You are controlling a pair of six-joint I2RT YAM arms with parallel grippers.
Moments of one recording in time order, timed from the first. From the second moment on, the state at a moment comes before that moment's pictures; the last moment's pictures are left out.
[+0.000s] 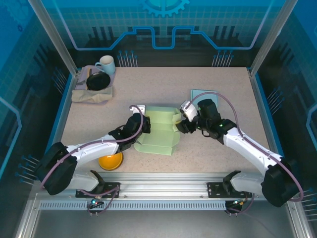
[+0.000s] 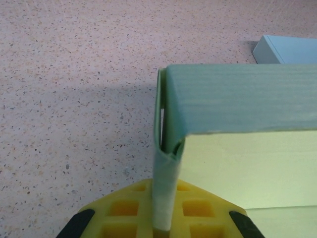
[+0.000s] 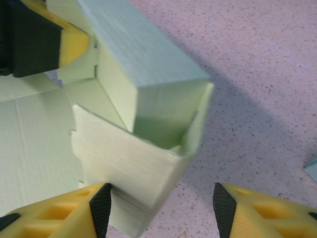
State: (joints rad) left arm -0.70 1.35 0.67 0.11 -0.39 -0.45; right arm 0.51 1.21 0.82 -0.29 -0.27 -0.19
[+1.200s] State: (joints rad) left arm -0.71 1.65 0.89 -0.12 -0.54 -0.67; right arm 0.60 1.59 0.92 -0.14 -0.03 -0.01
